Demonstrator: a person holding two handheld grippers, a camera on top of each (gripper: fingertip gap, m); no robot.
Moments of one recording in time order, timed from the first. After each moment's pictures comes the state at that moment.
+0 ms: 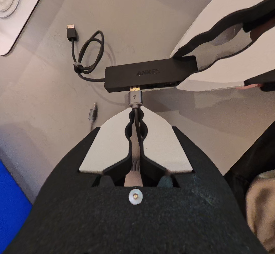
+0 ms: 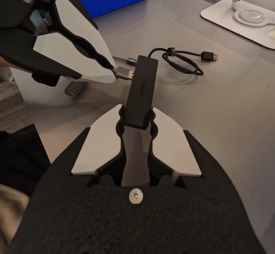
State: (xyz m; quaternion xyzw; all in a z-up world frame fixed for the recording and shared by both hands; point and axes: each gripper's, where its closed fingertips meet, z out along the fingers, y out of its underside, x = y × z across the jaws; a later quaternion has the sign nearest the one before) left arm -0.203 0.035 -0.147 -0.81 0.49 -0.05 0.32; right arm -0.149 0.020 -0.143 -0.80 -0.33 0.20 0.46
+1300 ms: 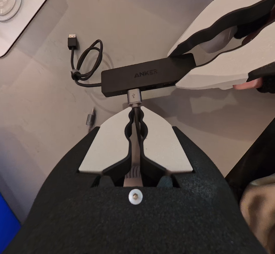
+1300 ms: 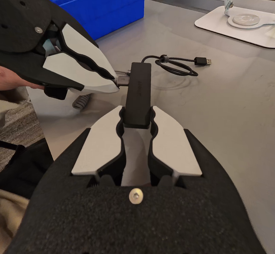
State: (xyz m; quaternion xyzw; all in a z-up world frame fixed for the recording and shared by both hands) left arm -0.197 0.039 -0.145 -0.81 0.47 -0.09 0.34; right arm -0.148 0.028 -0.134 -0.79 -0.29 0.25 0.47
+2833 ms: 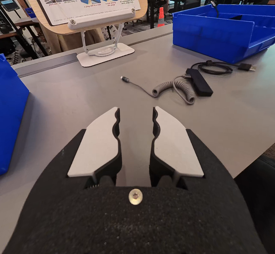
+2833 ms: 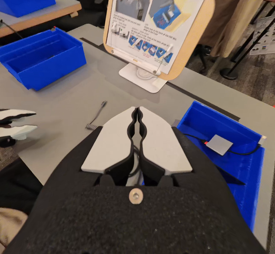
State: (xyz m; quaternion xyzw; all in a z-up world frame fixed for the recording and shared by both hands) left arm -0.280 0.013 -0.114 -0.74 0.27 -0.15 0.59; right arm 0.010 0.089 0.075 -0.81 -0.23 0.12 0.52
